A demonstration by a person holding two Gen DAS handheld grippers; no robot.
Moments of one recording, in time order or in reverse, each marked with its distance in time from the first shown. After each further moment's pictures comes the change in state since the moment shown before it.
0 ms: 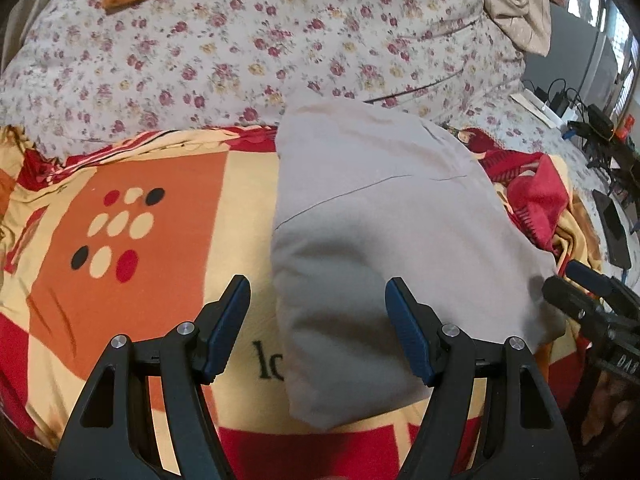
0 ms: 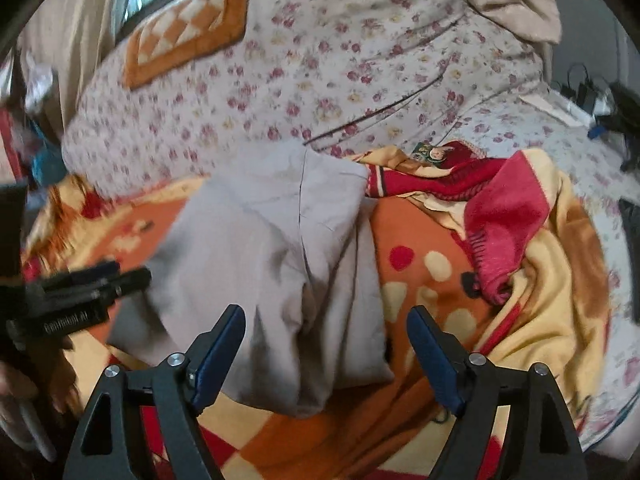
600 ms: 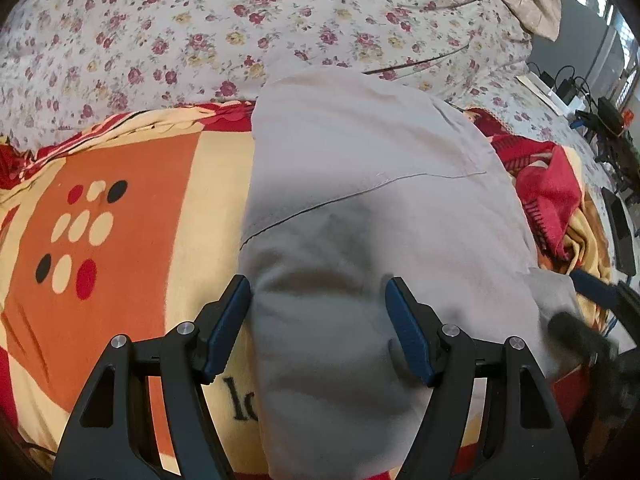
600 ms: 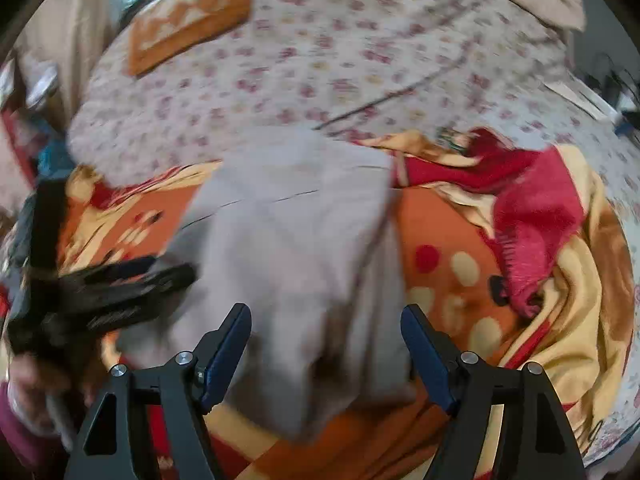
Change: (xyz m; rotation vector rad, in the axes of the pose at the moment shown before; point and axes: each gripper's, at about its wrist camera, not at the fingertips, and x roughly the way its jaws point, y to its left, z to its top) left arm 0.046 -0.008 0.022 -0.003 0.116 -0.038; right arm 0.021 0.009 0.018 -0.057 0.096 0.060
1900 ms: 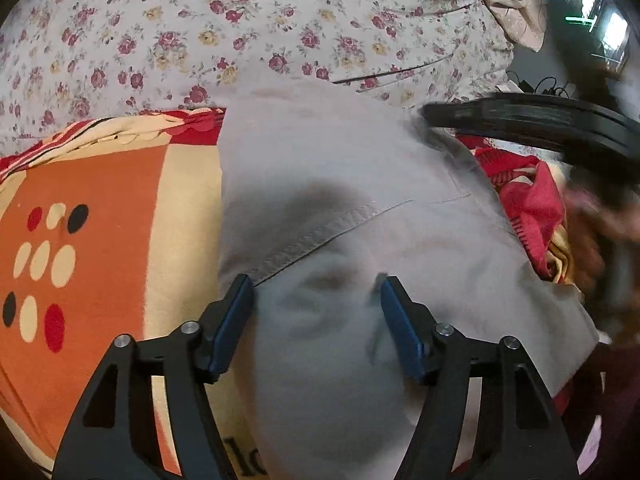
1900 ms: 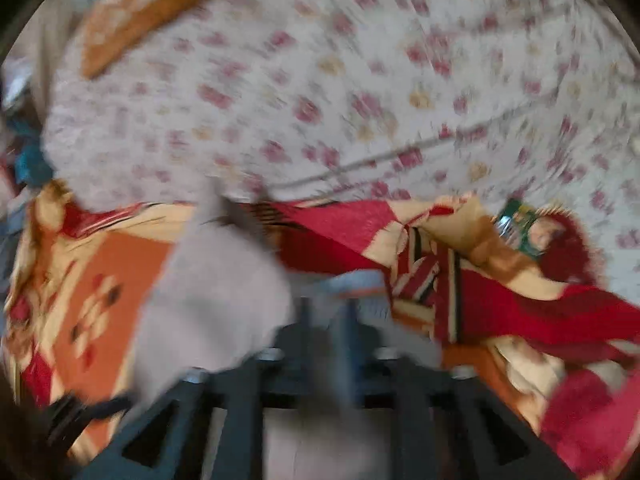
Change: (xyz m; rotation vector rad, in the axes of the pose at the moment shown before) left arm 0.024 0.014 0.027 0.010 0.000 -0.140; right arm 0.110 -0.011 0.160 -0.059 0.087 0.030
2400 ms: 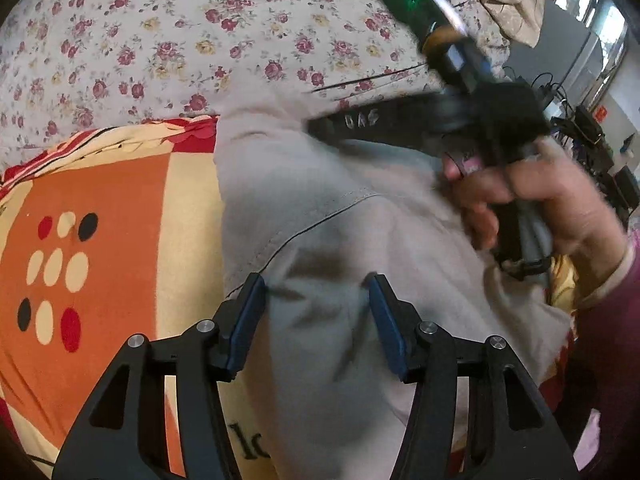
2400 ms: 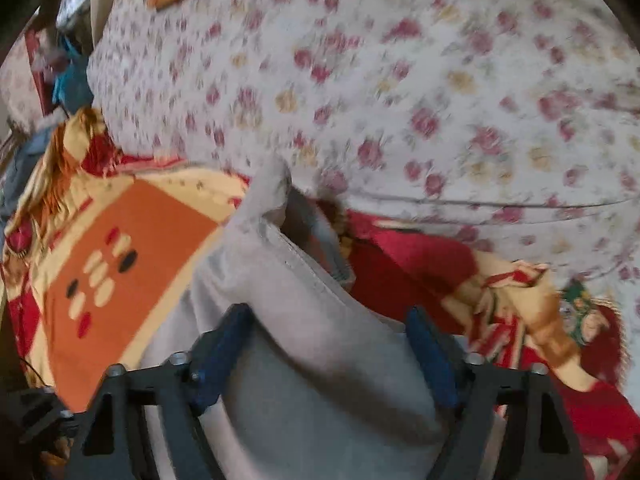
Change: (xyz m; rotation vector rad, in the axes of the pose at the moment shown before) left arm -0.016 -0.003 0.005 0.013 0.015 -0.006; right arm 0.081 0.058 0.032 -0.233 0.089 0.041
